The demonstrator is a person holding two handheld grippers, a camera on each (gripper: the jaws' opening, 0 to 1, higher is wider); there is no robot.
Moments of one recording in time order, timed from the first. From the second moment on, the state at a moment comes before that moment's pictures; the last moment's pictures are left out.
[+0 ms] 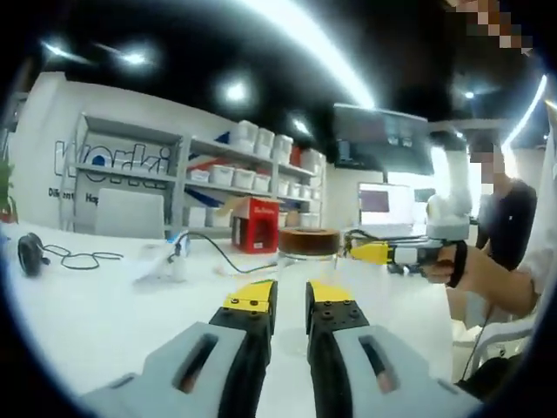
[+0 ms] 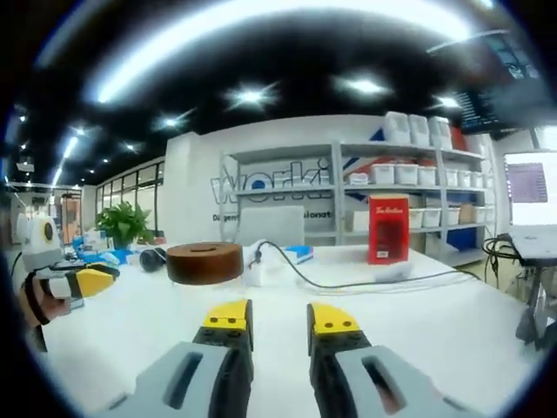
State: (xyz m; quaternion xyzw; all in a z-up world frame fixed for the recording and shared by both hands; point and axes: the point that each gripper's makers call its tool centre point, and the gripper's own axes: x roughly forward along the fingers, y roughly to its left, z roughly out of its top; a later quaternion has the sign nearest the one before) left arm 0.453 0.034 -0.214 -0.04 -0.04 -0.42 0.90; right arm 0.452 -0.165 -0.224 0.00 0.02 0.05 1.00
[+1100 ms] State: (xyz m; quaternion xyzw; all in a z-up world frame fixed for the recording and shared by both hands) left arm 0.432 0.041 -0.291 -0.03 0.04 -0.40 0.91; right arm 0.426 -0.167 -0.305 -0.01 0.10 0.04 0.99
